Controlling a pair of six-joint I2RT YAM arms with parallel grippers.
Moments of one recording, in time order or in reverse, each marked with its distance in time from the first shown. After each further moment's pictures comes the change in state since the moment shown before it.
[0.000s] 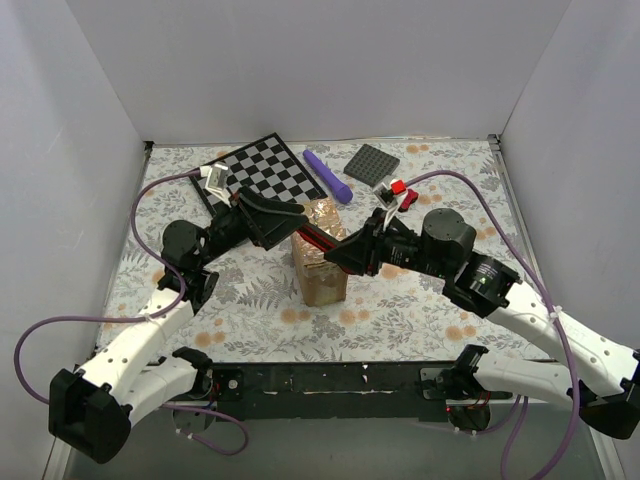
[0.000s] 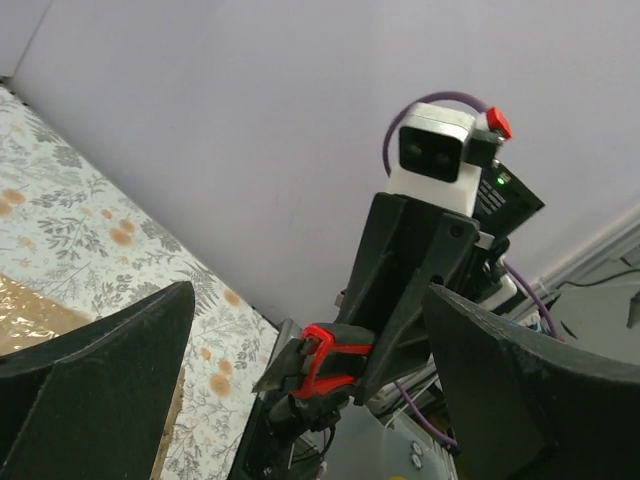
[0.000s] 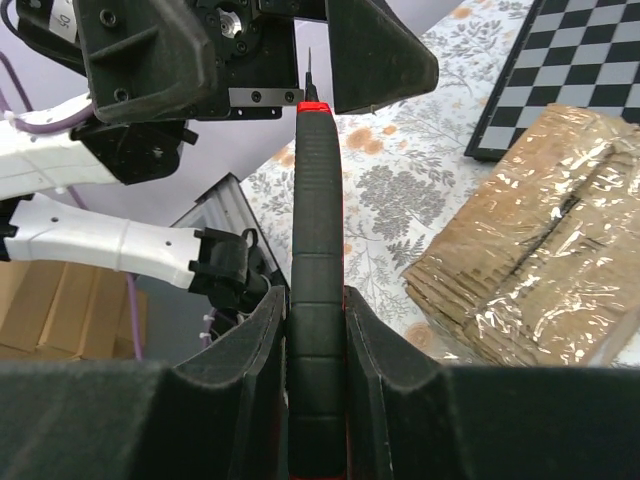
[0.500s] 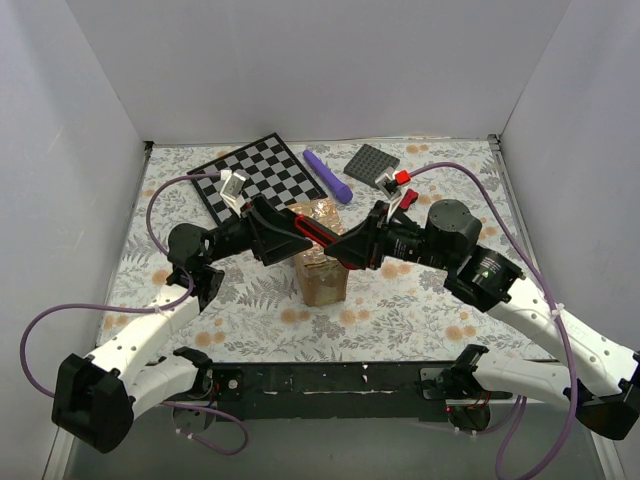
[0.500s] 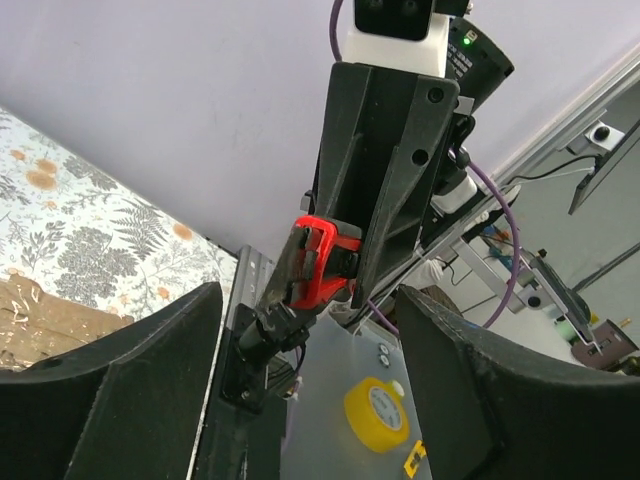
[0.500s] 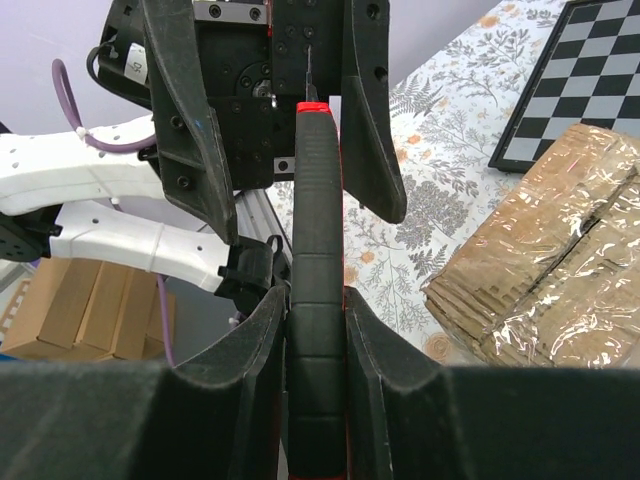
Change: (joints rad) left arm -0.003 0.059 -0.046 0.189 0.261 -0.060; right arm -0.044 0.026 0.044 0.010 -0.098 0.047
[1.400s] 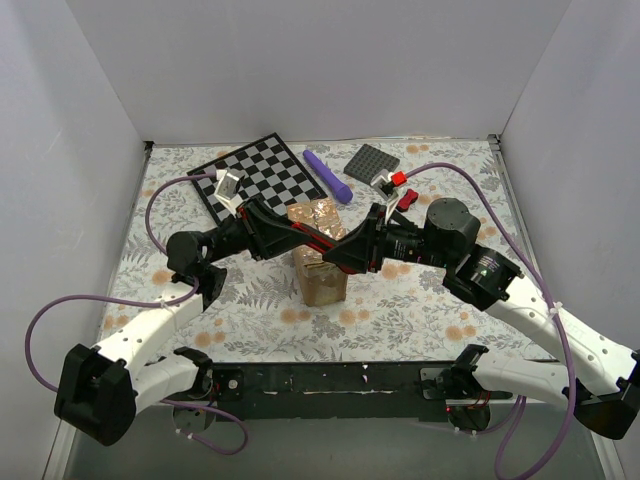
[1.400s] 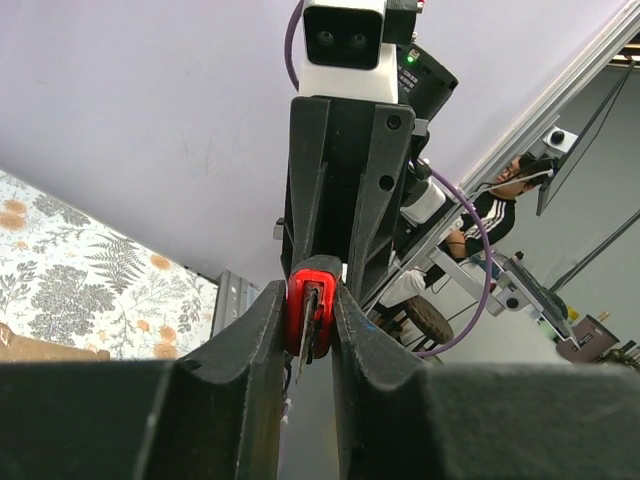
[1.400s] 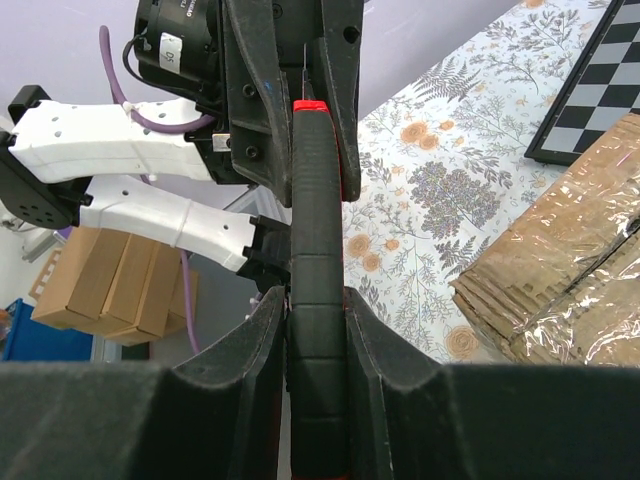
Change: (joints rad) left arm -0.001 0.047 -0.026 0.229 -0.001 -0.106; right arm -0.008 0.013 0.003 0.007 -0.098 0.010
